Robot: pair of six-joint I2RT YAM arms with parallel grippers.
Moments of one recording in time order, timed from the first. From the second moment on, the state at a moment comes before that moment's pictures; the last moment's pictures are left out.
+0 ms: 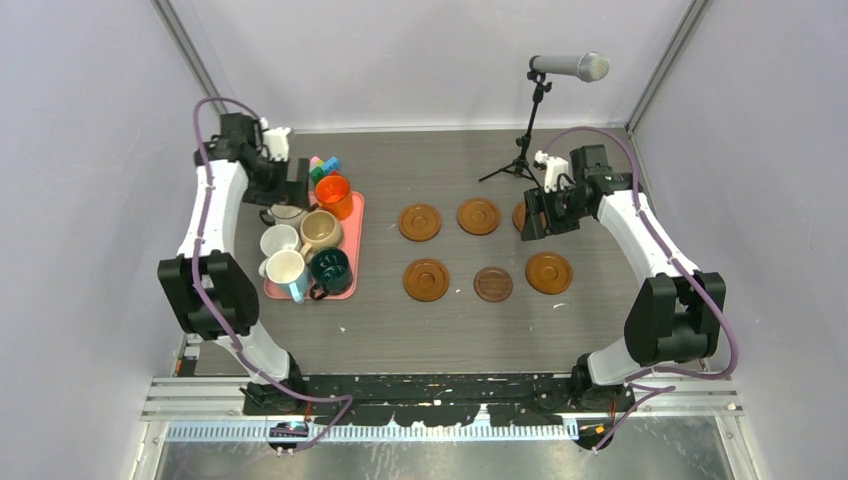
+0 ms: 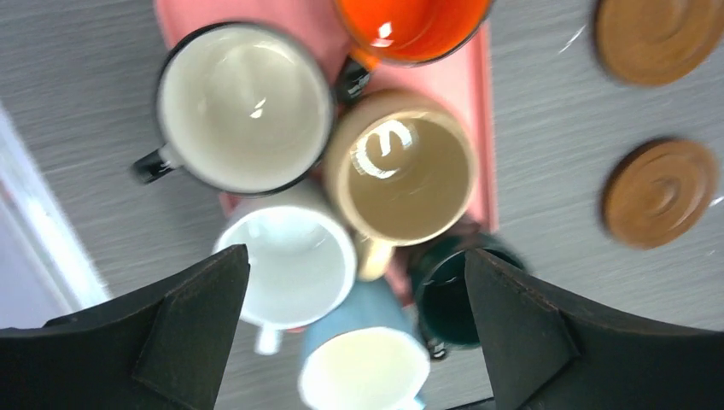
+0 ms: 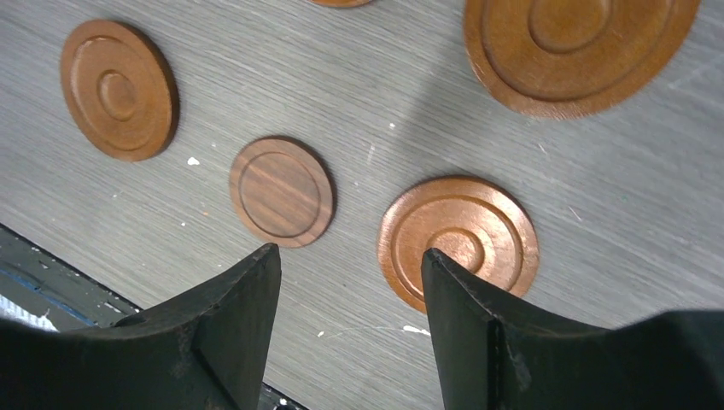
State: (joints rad) left arm 0.06 1.68 1.64 -1.02 0.25 0.15; right arm 0.06 1.49 1.22 -0.83 -0.40 -0.18
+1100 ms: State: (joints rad) left arm 0.34 2.08 1.82 -1.08 0.43 1.28; right arm 0.17 1.80 1.69 -0.95 -0.58 -0.24
